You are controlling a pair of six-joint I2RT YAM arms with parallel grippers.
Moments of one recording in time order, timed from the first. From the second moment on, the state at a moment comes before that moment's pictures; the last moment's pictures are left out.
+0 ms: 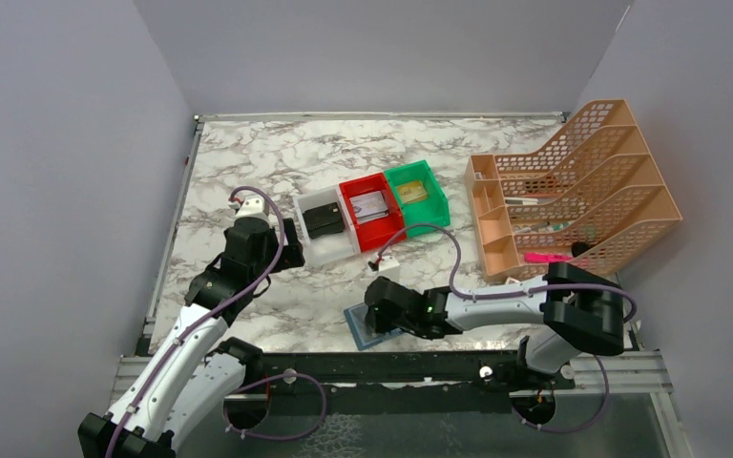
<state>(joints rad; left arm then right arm) -0.39 0.72 0.65 -0.55 -0.22 -0.42 1.28 1.58 0.76 -0.06 0.31 0.85</state>
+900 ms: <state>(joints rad) -0.46 0.63 0.33 -0.19 0.46 -0.68 1.02 1.51 0.51 0.43 -0.20 0.98</state>
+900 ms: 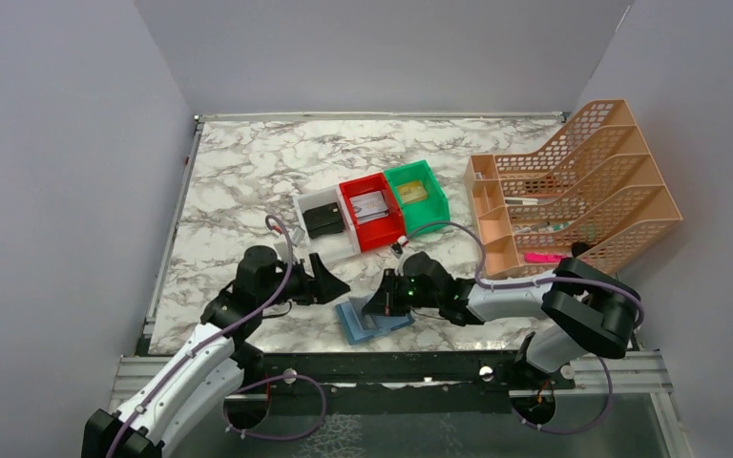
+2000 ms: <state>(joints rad) -0.87 0.83 0.13 0.26 0.17 -1.00 1.01 1.54 0.47 0.49 -0.20 1.02</state>
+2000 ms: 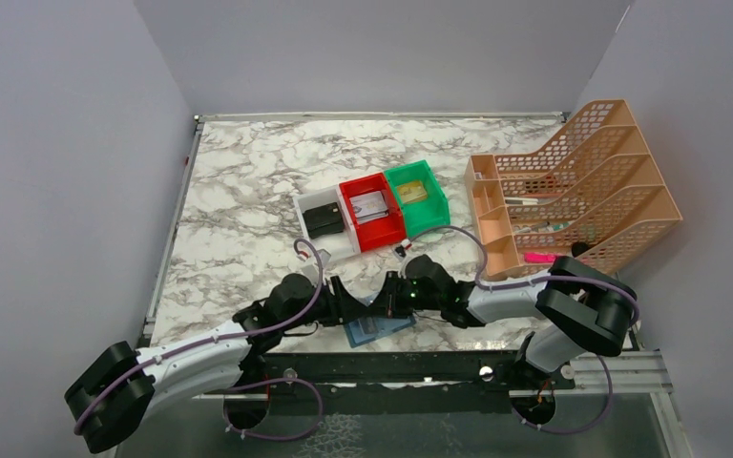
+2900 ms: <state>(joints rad) -0.98 1.07 0.23 0.38 0.18 -0.96 1.01 1.04 0.45 -0.03 0.23 0.99</state>
